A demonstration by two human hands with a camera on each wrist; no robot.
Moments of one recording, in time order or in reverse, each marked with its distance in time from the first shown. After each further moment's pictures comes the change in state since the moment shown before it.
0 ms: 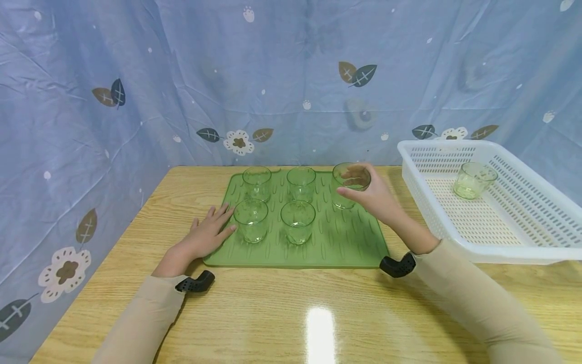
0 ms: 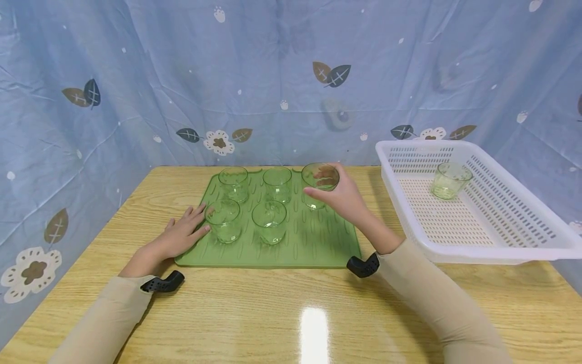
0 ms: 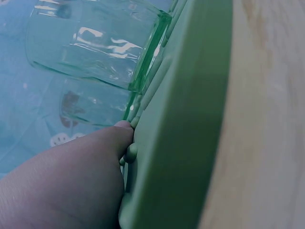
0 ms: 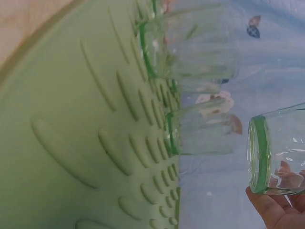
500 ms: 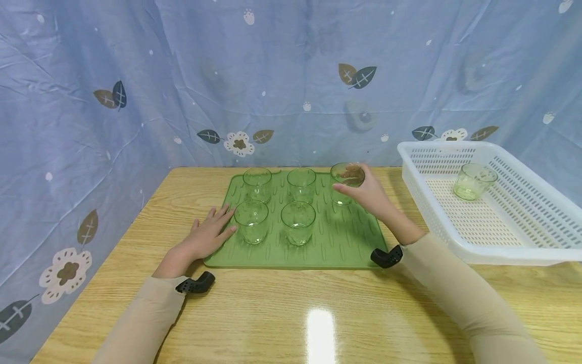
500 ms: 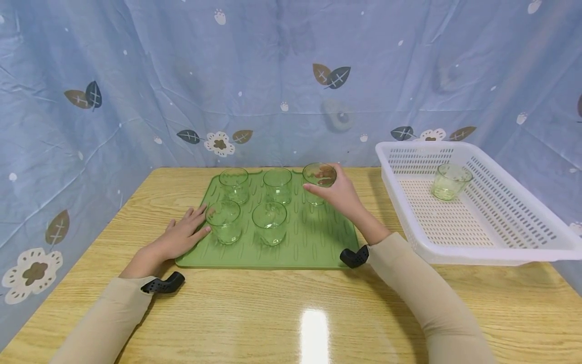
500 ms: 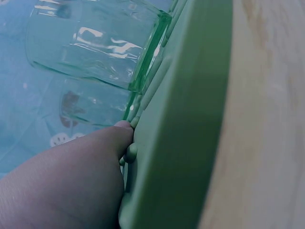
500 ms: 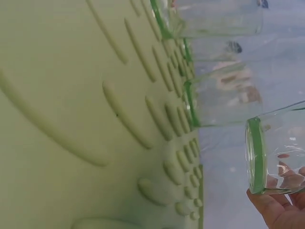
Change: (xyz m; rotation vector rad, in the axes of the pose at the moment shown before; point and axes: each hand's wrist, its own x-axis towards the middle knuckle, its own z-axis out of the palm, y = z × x) left_hand 0.000 -0.002 0.000 0.012 0.001 0.001; right_hand 0.025 0.023 0.006 -0.008 0.021 0.067
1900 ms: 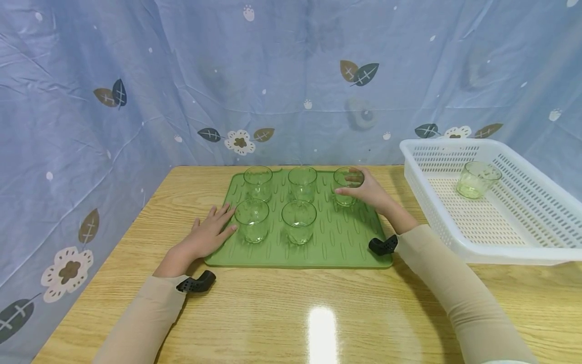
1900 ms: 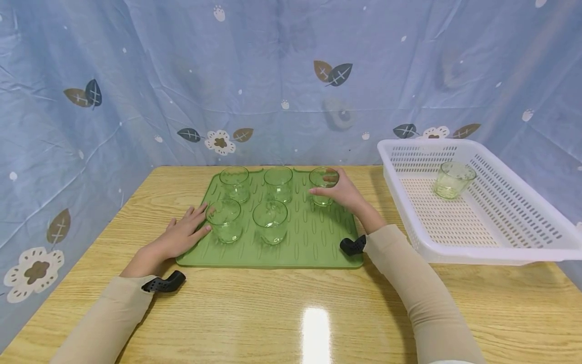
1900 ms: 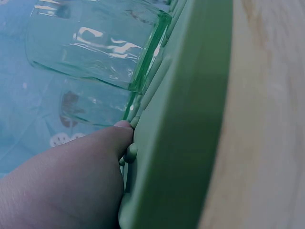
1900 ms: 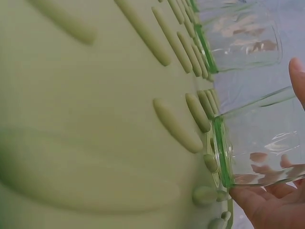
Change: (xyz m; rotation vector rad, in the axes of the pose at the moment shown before) left_hand 0.000 -0.001 0.000 -0.002 -0.008 -0.008; right_hand 0.024 0.032 -0.008 0.052 -0.167 0.129
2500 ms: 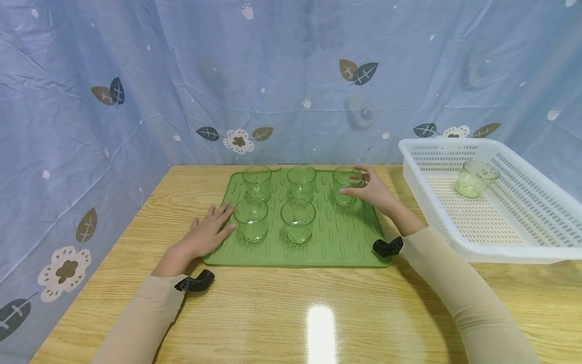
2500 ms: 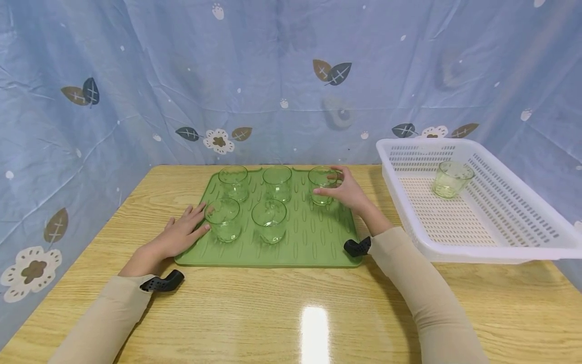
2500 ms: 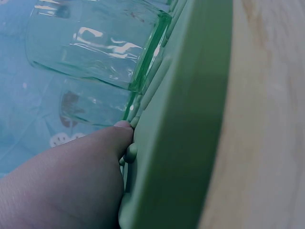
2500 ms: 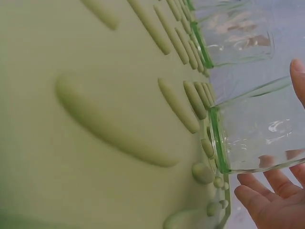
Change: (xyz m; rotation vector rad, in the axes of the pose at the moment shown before) left_hand 0.000 -0.001 0.001 -0.007 0.004 0.007; right_hand -0.007 0.007 -0.008 0.041 0.026 -0.016
